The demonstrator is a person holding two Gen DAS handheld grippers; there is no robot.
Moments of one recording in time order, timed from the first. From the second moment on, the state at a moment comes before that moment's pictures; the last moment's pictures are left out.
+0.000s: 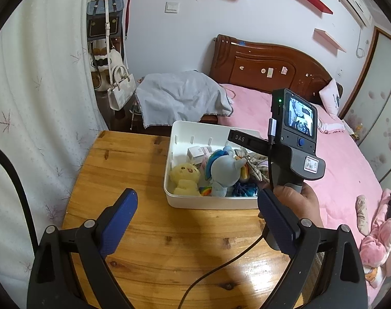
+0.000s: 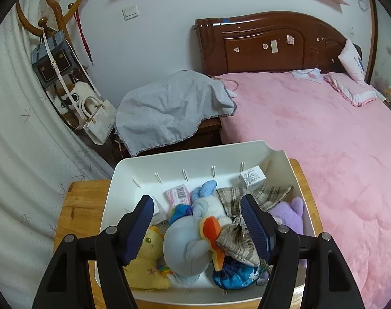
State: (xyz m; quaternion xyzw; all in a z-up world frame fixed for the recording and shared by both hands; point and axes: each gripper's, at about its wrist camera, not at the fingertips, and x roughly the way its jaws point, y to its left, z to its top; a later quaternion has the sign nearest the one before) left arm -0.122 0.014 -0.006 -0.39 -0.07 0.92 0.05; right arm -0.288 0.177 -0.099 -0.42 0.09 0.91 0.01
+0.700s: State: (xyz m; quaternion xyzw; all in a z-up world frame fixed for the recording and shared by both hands) left arm -0.074 0.014 0.015 -0.38 -0.06 0.92 0.07; right arm -0.203 0.174 -0.052 -0.38 0.09 0.92 -0.04
